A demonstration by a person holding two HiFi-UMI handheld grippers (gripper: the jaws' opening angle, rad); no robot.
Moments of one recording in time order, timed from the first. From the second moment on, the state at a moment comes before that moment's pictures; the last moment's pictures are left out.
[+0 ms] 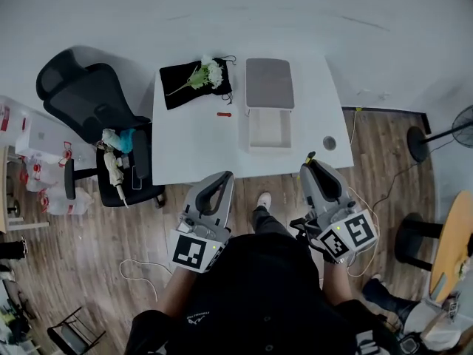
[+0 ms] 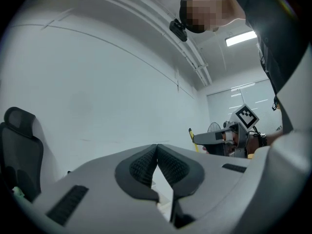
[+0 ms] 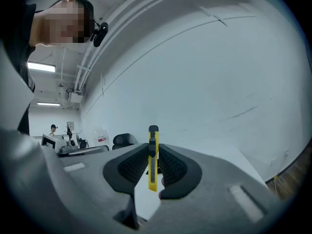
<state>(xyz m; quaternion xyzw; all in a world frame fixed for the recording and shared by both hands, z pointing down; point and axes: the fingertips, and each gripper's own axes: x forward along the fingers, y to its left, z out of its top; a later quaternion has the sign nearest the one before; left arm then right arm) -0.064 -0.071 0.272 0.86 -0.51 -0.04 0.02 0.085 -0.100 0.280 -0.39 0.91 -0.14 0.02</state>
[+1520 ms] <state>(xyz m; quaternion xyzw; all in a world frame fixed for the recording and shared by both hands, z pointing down) -0.045 -0.269 0.324 0.86 -0.50 -0.03 0.09 0.070 -0.290 0.353 -0.36 0.91 -0.19 -0.08</state>
